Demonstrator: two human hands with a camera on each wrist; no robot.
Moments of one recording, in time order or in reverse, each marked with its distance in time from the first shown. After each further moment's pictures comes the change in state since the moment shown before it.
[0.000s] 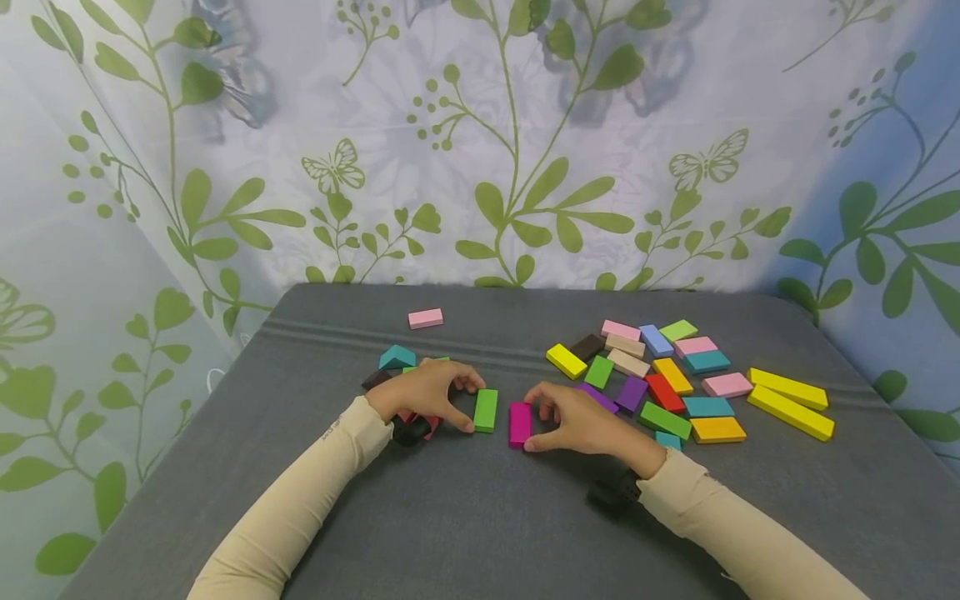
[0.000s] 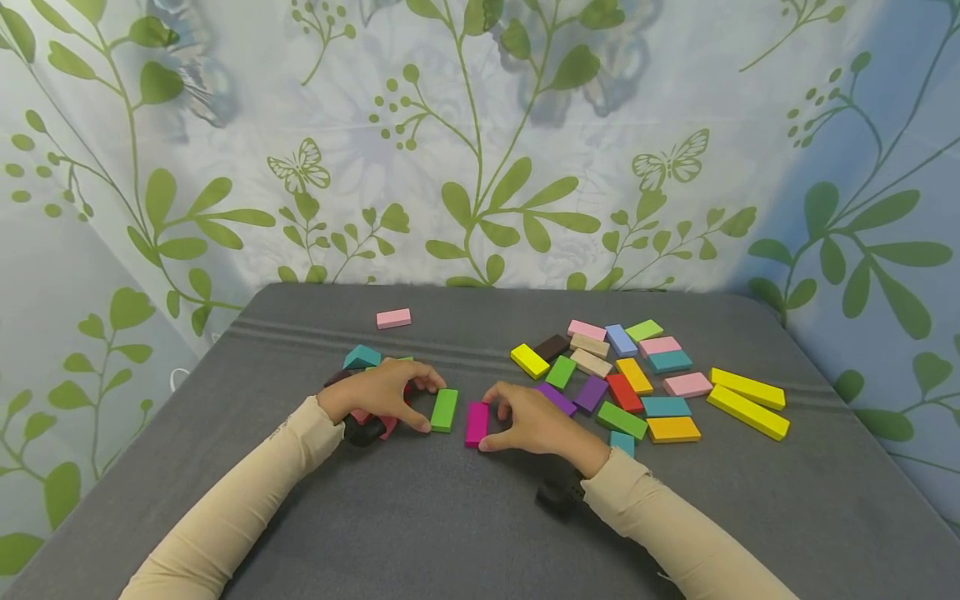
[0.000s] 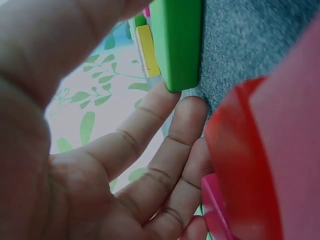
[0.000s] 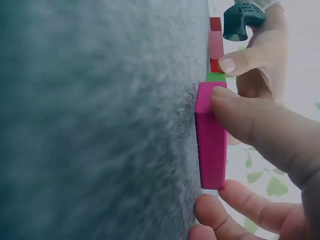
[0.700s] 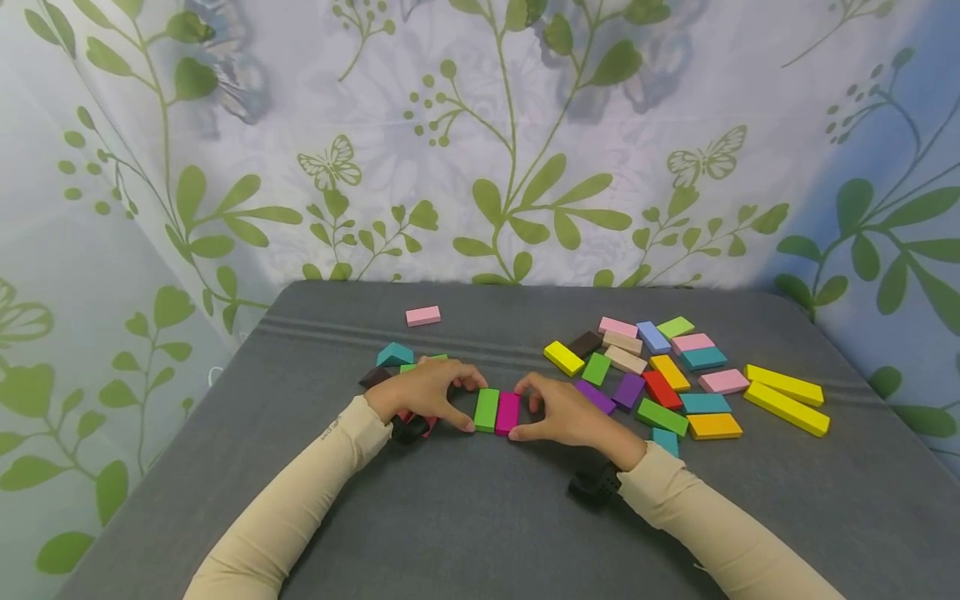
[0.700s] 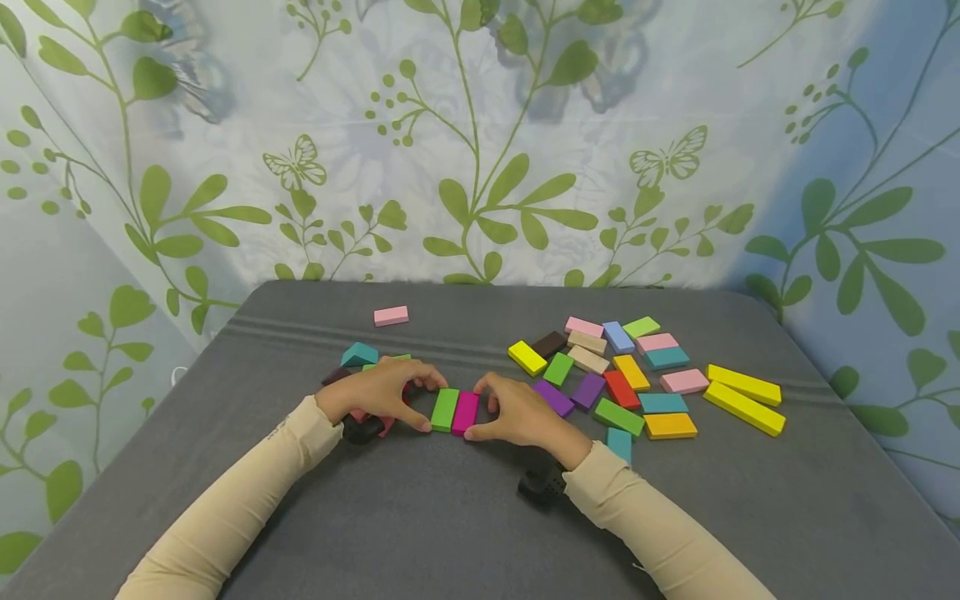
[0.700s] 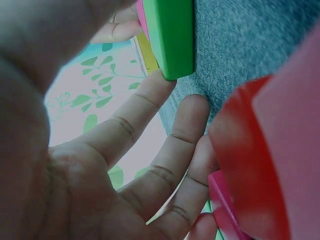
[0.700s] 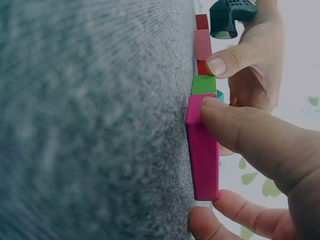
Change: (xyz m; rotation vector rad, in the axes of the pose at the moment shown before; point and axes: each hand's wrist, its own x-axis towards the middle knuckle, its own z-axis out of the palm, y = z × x) left_hand 0.000 0.007 -0.001 0.050 -0.020 0.026; right_hand 0.008 -0.044 -0.005 -0.015 0.016 0.084
